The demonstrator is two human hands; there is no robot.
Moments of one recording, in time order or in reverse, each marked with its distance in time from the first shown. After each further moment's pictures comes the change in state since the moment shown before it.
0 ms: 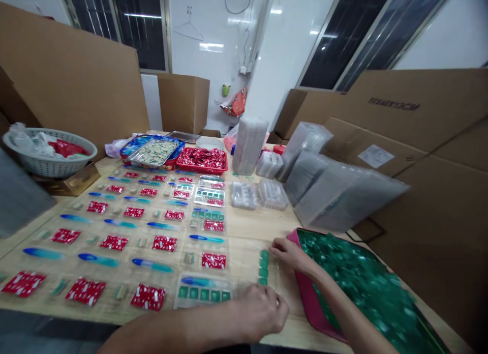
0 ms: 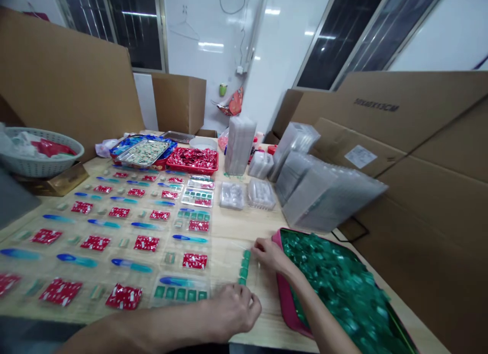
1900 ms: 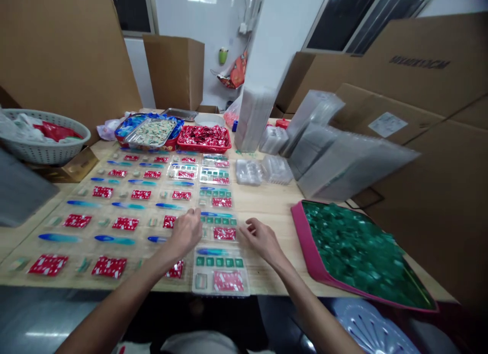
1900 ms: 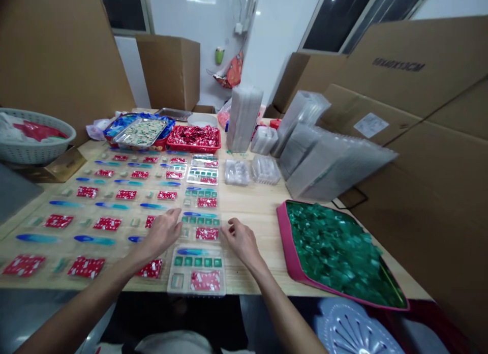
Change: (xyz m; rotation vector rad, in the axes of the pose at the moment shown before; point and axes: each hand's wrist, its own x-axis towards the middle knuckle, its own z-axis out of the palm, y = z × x) left_hand -0.129 -0.127 -0.063 -0.384 -0.120 -1.006; right_hand -0.033 -0.118 0.064 0.200 0.184 0.097
